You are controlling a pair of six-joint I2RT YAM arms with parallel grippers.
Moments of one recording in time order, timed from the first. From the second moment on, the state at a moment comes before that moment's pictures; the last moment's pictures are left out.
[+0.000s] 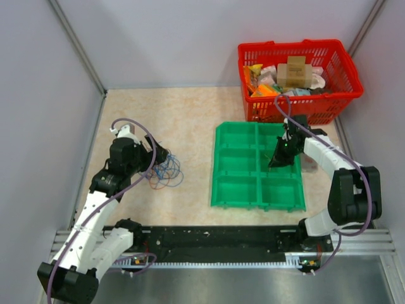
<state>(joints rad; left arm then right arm) -0.24 0.81 0.78 -0.52 0.02 -0.63 0.11 1.47 0.99 -0.72 -0.28 0.42</state>
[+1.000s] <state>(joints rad) -0.24 0.82 0.77 -0.53 -0.04 -0.60 0.26 1.39 1.19 -0.86 0.14 0.32</state>
